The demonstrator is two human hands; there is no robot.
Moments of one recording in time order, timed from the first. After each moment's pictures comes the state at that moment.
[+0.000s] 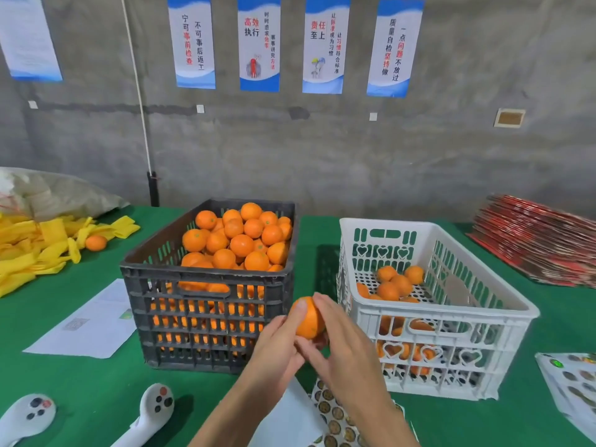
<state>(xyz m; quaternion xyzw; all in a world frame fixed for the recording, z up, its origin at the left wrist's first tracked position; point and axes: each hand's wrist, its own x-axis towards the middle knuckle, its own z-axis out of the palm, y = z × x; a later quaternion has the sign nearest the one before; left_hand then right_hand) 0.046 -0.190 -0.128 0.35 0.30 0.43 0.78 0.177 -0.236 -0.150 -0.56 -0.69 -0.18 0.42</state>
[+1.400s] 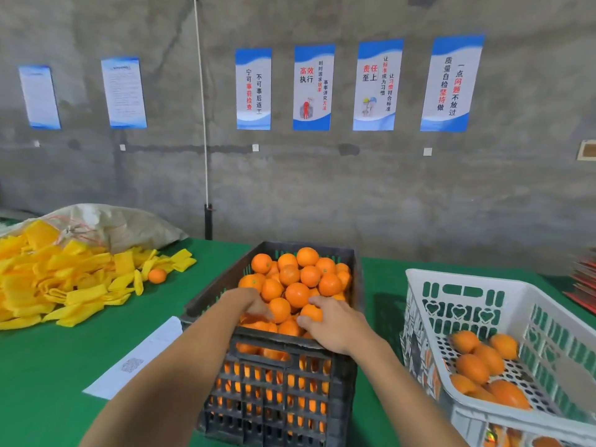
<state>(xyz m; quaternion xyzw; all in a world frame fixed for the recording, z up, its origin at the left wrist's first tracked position) -0.082 0.094 -0.052 0.66 0.71 -0.05 0.24 0.117 -0.038 -0.054 -0.66 -0.72 0.09 0.19</state>
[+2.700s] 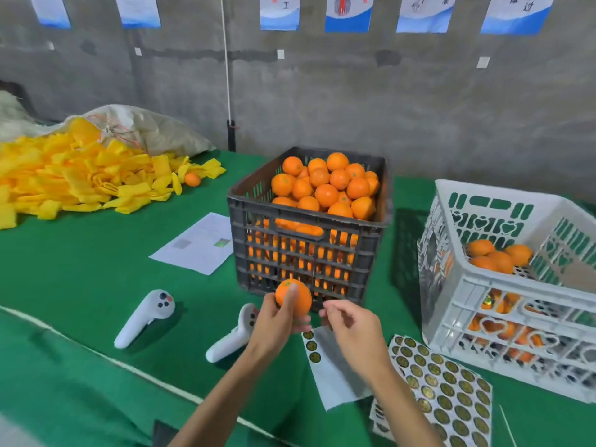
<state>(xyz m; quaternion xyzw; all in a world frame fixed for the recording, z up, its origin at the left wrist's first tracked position) -0.087 -0.167 -0.232 0.44 0.50 0.50 0.55 0.083 -0.201 -0.216 -0.60 -0.62 0.27 0.43</state>
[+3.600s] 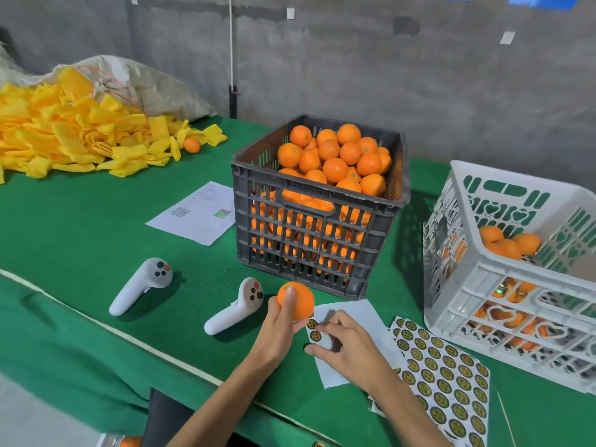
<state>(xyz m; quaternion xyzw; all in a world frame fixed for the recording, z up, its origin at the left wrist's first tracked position) -0.086 -0.182 -0.294 0.43 0.48 0.47 0.60 0.095 -0.204 -0.287 -0.55 -0.77 0.21 0.24</state>
